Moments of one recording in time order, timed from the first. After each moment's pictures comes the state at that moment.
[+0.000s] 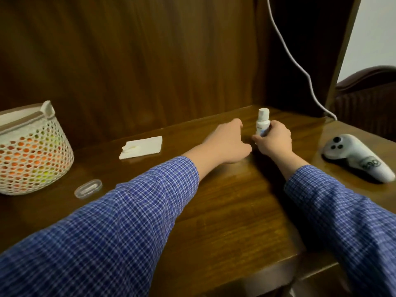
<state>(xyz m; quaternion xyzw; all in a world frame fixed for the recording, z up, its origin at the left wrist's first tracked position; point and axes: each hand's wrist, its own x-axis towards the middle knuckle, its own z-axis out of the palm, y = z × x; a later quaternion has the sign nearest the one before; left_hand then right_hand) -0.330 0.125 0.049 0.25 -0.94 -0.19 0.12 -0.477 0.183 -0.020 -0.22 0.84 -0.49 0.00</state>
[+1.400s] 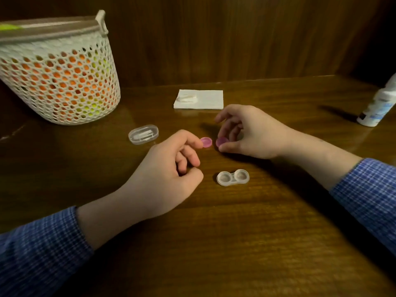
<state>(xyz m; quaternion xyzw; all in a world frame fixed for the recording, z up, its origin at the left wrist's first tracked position) -0.052 0.057 -0.019 0.31 -0.86 -0.32 0.25 -0.292 0.081 -0.009 -0.68 0.65 -0.28 0.19</state>
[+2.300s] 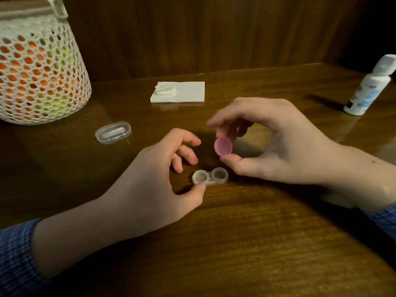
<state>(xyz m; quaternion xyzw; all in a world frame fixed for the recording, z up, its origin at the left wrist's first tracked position) -0.075 0.075 -0.017 0.25 -0.91 -0.24 0.21 -0.300 0.155 0.009 -0.79 0.49 -0.35 0.07</state>
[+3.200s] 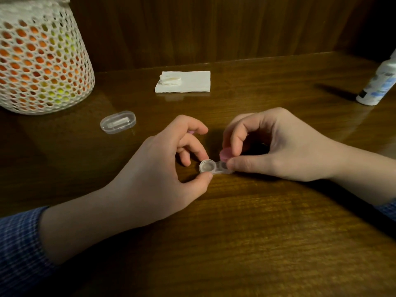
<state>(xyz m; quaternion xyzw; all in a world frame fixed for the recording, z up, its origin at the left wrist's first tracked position) -0.077 0.075 -0.017 0.22 -0.92 -0.25 0.22 -0.296 0.157 -0.005 -0.70 0.55 -0.34 0.30</state>
